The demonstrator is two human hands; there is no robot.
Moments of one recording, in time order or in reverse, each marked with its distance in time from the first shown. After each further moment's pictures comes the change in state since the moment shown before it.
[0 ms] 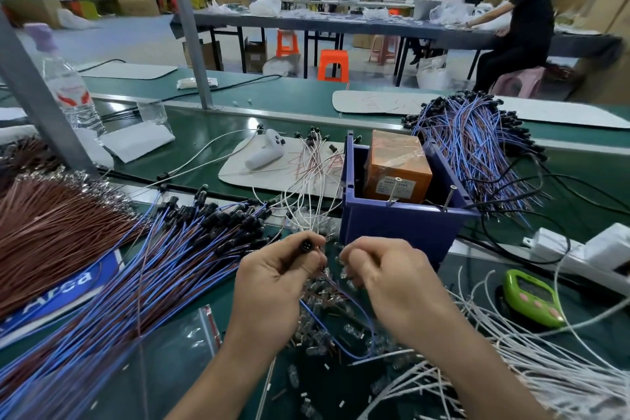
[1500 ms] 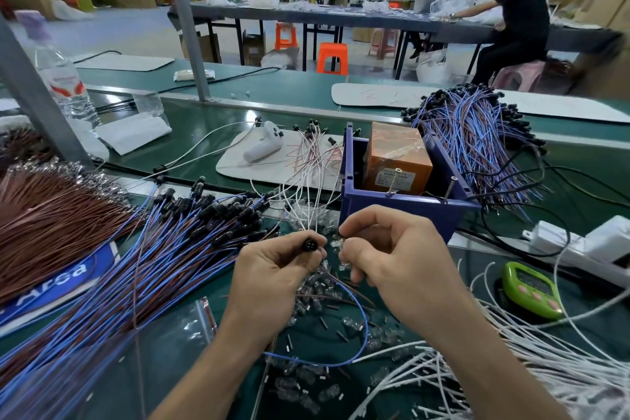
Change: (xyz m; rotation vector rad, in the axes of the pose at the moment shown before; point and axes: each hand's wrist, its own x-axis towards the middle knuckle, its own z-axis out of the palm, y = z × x) left_hand 0.005 -0.011 -0.007 0.044 -0.076 -0.042; right_hand -0.003 -0.006 -0.010 0.381 0.033 -0.157
